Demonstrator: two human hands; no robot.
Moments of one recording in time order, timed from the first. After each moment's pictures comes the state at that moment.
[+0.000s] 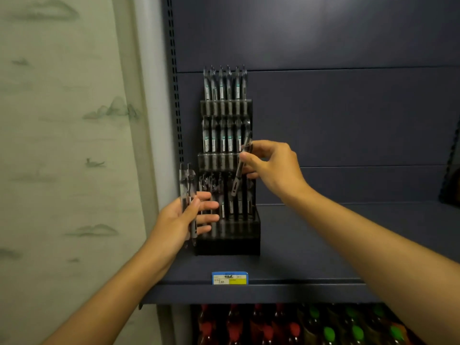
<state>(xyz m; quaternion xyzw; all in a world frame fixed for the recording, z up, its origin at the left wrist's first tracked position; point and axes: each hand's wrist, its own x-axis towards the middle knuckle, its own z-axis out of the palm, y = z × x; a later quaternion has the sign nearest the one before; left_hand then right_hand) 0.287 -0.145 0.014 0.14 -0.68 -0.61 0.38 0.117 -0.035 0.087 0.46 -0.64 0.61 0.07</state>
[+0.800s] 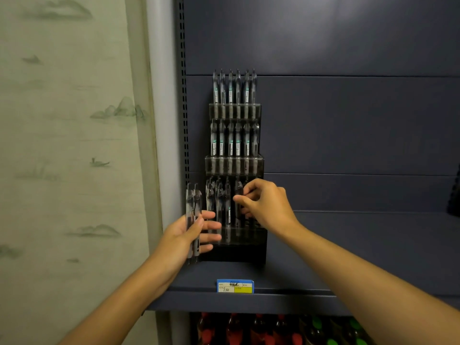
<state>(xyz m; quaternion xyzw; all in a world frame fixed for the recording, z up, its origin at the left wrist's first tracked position) 0.285 -0.165 -0.014 0.14 -0.65 -0.66 0.33 0.113 -0.064 0.029 0.46 -0.73 0.51 0.06</state>
